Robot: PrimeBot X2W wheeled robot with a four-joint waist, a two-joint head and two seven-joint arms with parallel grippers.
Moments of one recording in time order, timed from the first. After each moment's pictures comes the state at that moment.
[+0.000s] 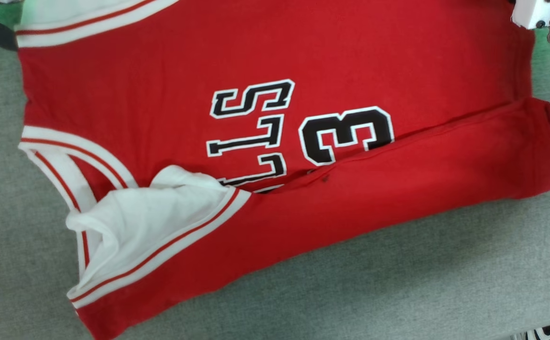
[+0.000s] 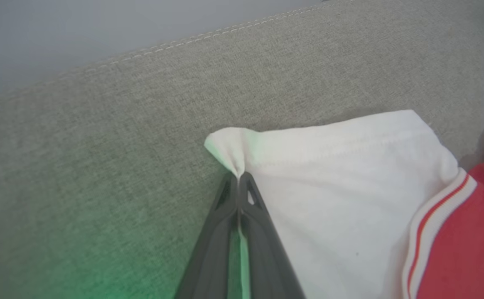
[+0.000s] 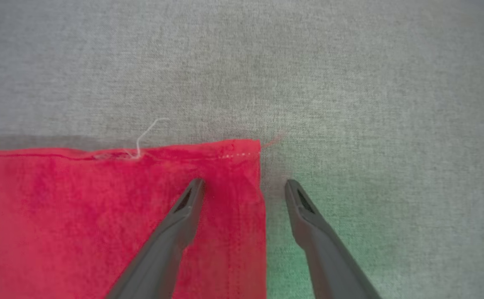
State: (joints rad) left arm -1.43 0.66 -0.61 0.59 -1.02 -0.13 0.79; right arm -1.22 -0.26 0.14 0.51 0.42 0.13 0.81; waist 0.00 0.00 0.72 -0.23
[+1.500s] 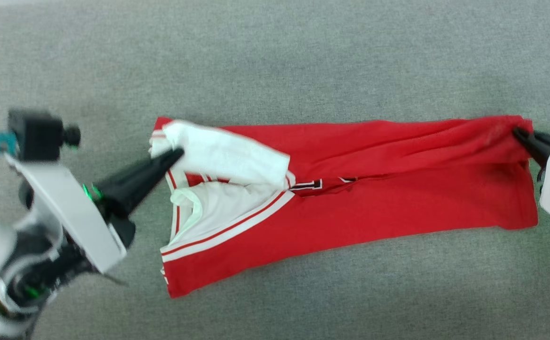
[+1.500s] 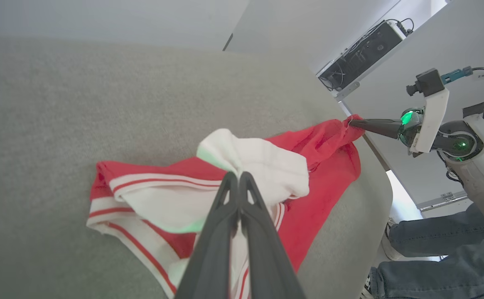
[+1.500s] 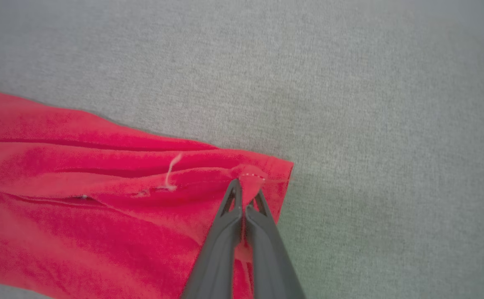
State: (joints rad) left arm -0.58 0.88 -0.56 -0.19 -1.36 -0.09 0.25; right arm -0.57 -0.55 0.17 0.09 0.62 0.13 0.71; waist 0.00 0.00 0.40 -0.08
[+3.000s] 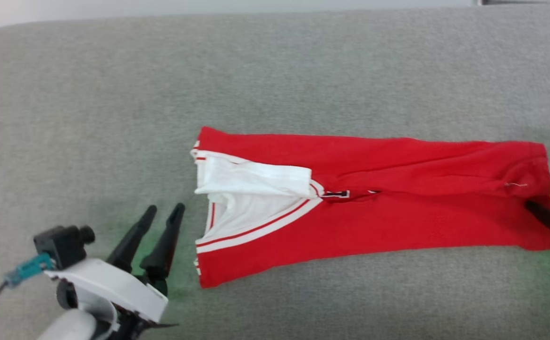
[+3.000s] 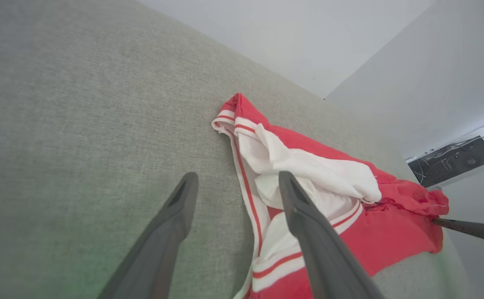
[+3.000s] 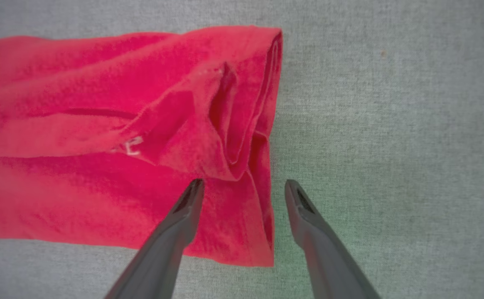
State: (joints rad) left arm -0.26 0.65 -0.55 -0.02 -1.21 0.09 -0.22; right arm -0.39 -0.45 -0.08 0.11 0.60 0.13 0.98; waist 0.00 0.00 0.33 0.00
